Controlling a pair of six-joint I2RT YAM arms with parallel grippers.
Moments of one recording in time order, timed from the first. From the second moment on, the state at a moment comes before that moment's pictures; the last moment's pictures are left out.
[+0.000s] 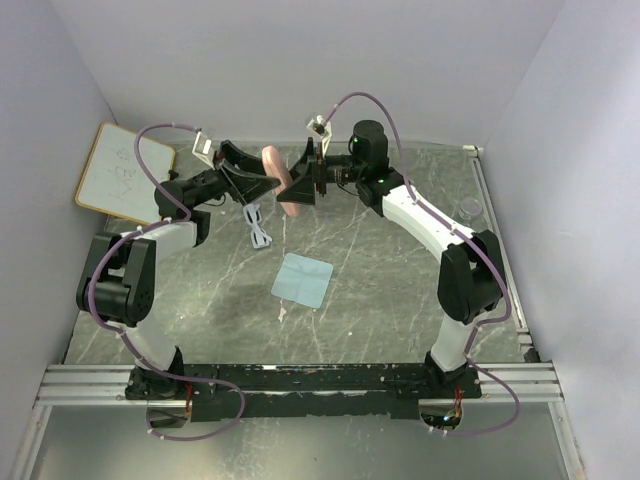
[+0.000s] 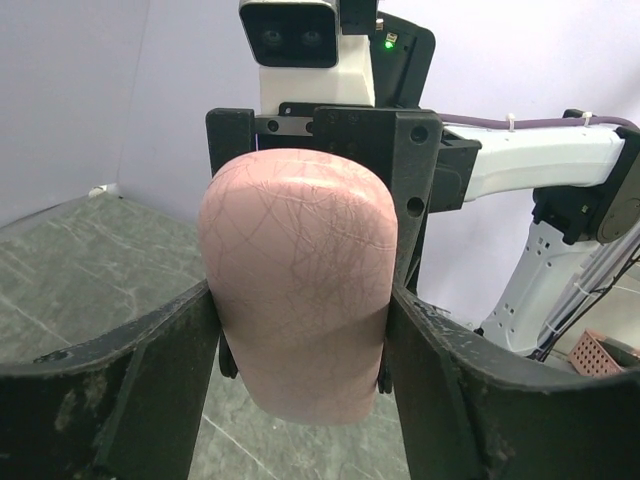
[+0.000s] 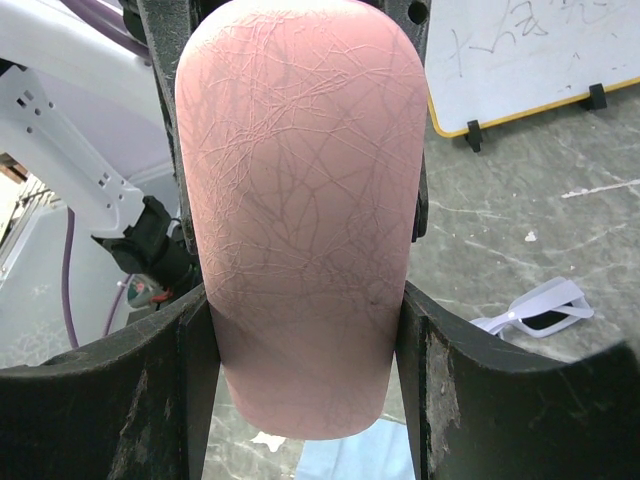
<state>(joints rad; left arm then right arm) -0.22 1.71 0.94 1.54 1.00 -1.05 0.49 1.80 1.48 0.23 -1.09 0.25</state>
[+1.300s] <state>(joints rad) -0.22 1.72 0.92 1.54 1.01 -1.09 0.49 1.80 1.49 0.19 -1.09 0.24</state>
